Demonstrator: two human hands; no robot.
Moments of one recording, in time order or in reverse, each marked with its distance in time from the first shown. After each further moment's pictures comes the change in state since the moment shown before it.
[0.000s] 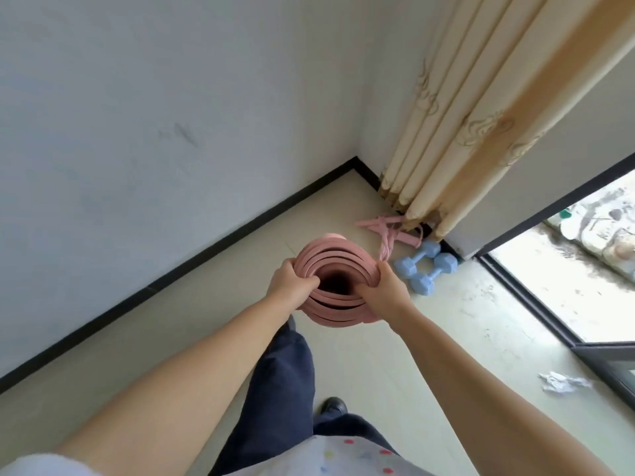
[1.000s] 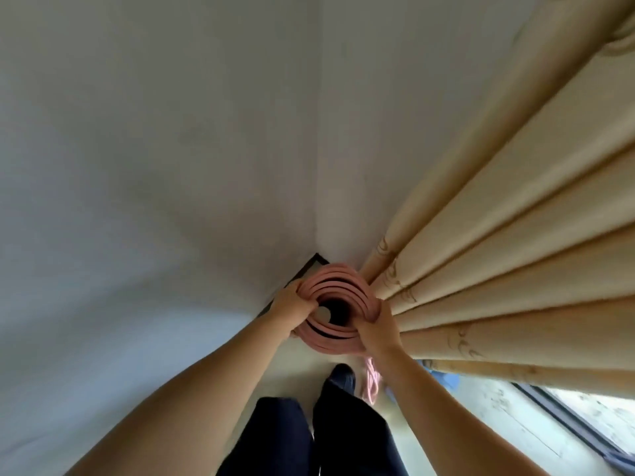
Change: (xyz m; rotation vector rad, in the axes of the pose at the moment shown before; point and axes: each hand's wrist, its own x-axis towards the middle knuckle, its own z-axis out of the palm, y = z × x) left_hand 0.441 0.400 0.051 0.138 -0.289 -0.065; right_hand 0.471 -0.184 -0.186 0.415 0.205 0.293
